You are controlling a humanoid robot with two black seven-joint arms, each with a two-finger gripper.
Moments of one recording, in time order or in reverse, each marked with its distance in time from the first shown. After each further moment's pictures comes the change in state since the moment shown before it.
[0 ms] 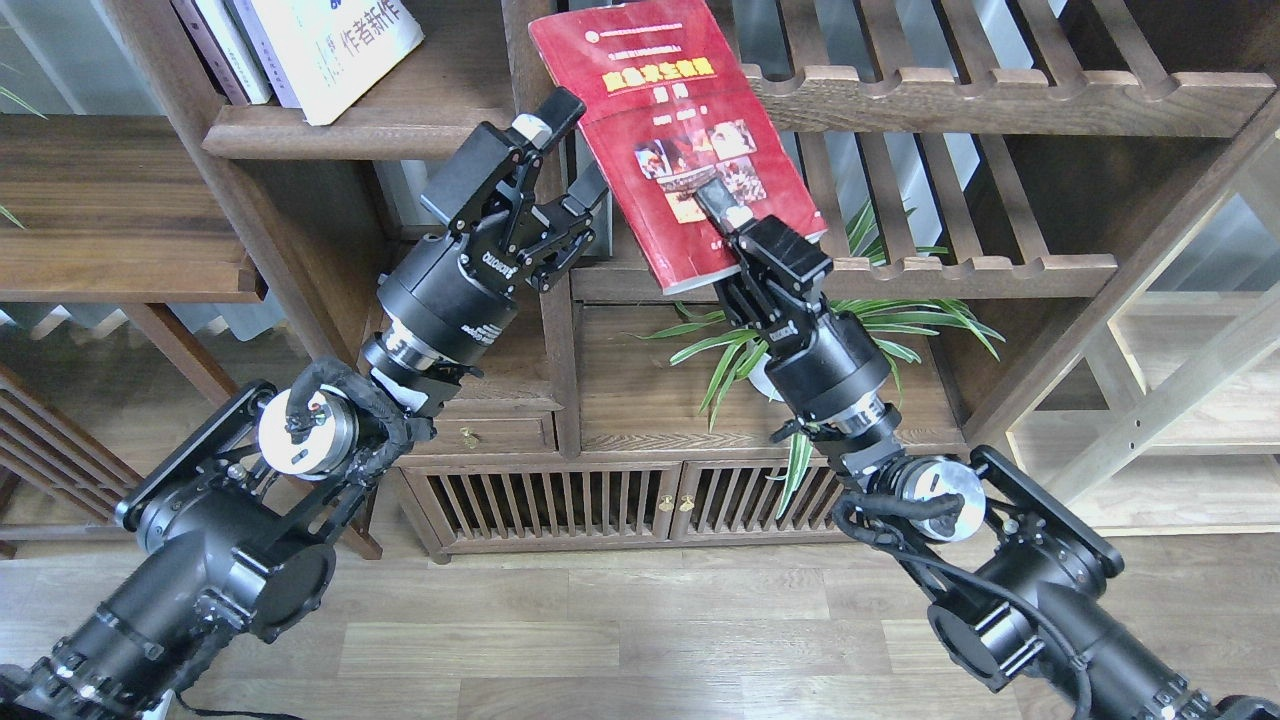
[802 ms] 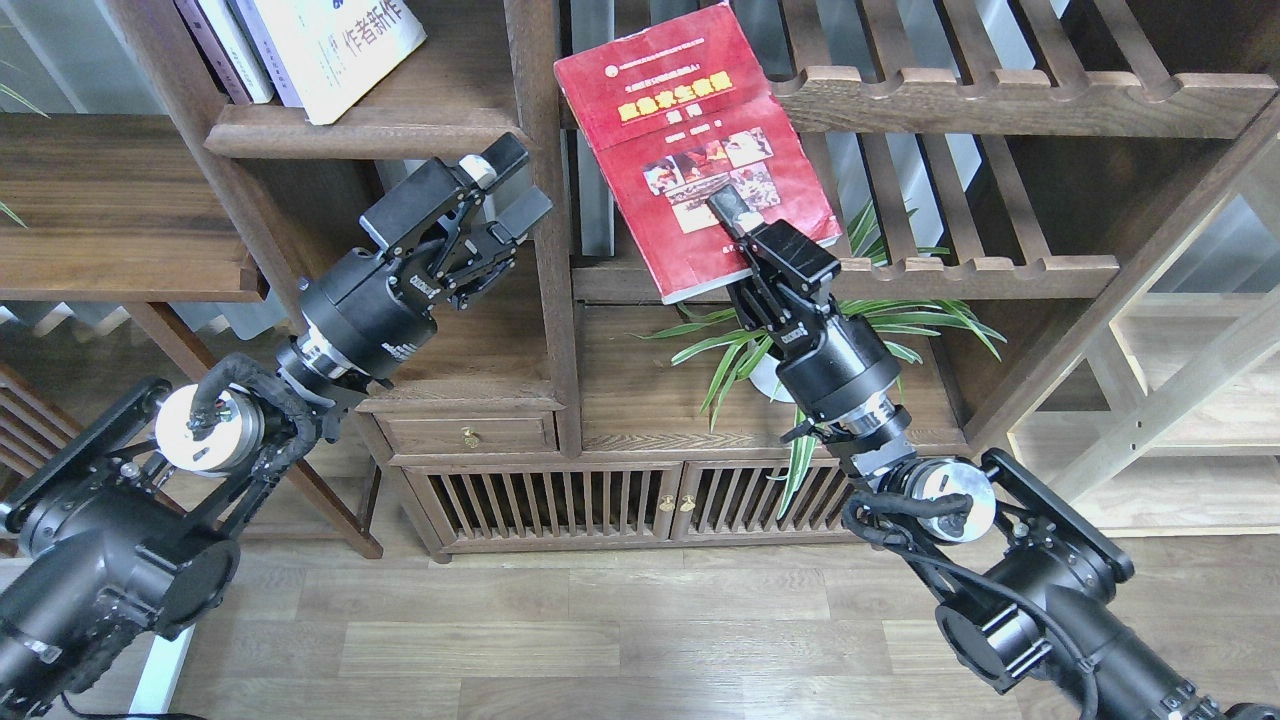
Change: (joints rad) left arm 0.030 0.186 -0.008 0.002 0.008 0.043 0.091; right arm -0.001 0.000 0.029 -0.002 -0.003 -0.002 0.002
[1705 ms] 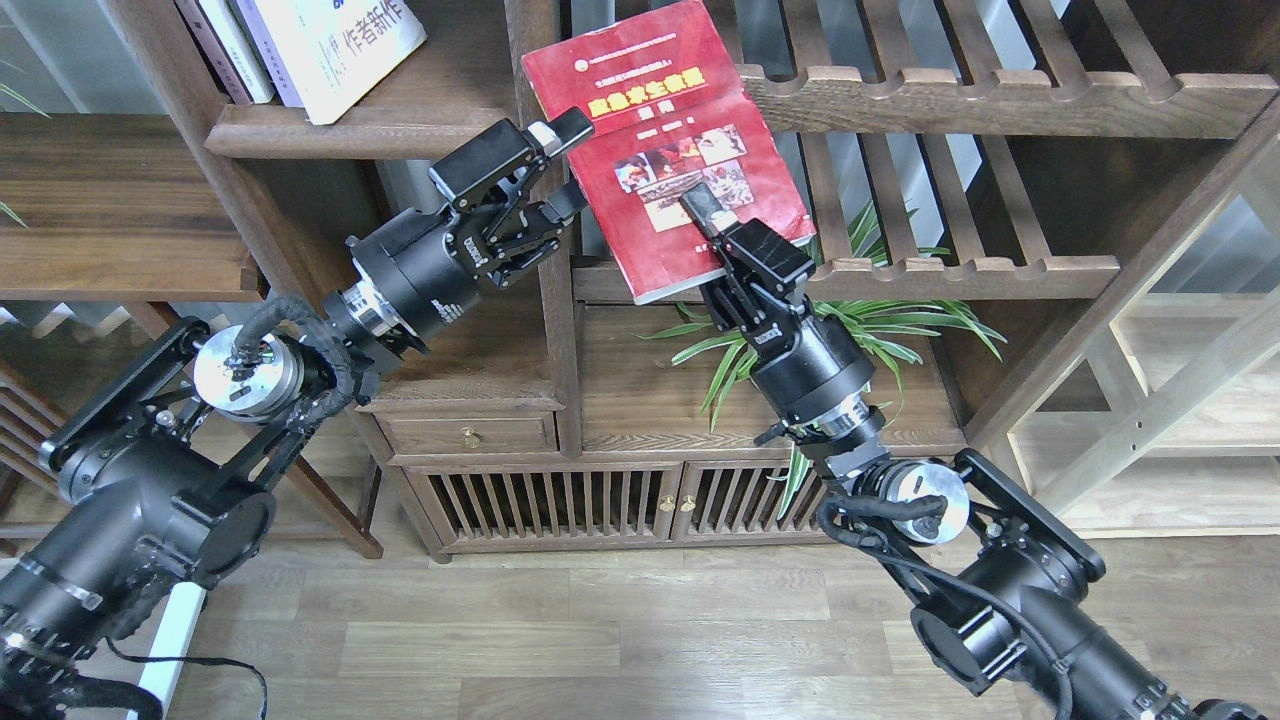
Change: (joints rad) left arm -0.116 -0.063 0.011 0.041 0.025 0.171 0.022; right arm 0.009 0.055 -0.015 0.000 -0.020 0.000 -0.001
